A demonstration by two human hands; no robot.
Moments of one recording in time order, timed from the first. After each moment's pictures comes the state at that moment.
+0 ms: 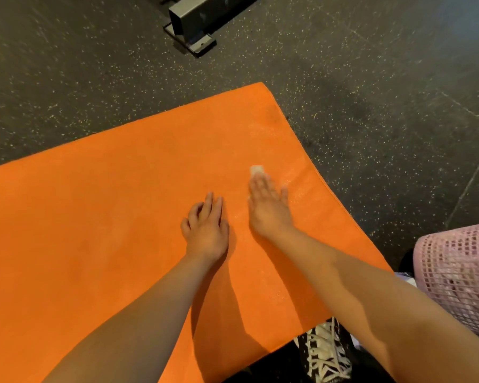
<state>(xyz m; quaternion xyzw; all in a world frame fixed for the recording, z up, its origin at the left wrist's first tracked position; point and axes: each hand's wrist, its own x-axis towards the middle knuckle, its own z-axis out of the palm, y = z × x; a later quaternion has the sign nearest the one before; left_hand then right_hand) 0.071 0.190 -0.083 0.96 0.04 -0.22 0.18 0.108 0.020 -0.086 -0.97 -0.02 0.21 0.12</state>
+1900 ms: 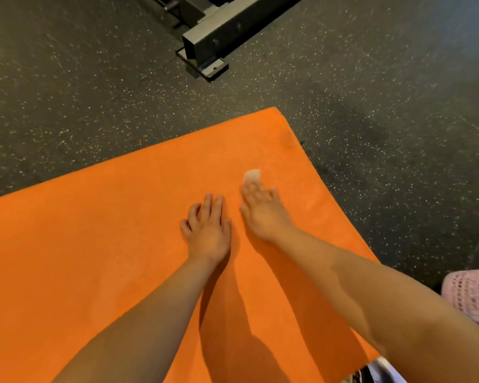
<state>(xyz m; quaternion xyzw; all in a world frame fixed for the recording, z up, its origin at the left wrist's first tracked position) 0.144 0.206 -0.092 0.97 0.06 -0.17 0.17 0.188 0.044 -0.085 -0.97 -0.09 0.21 0.12</state>
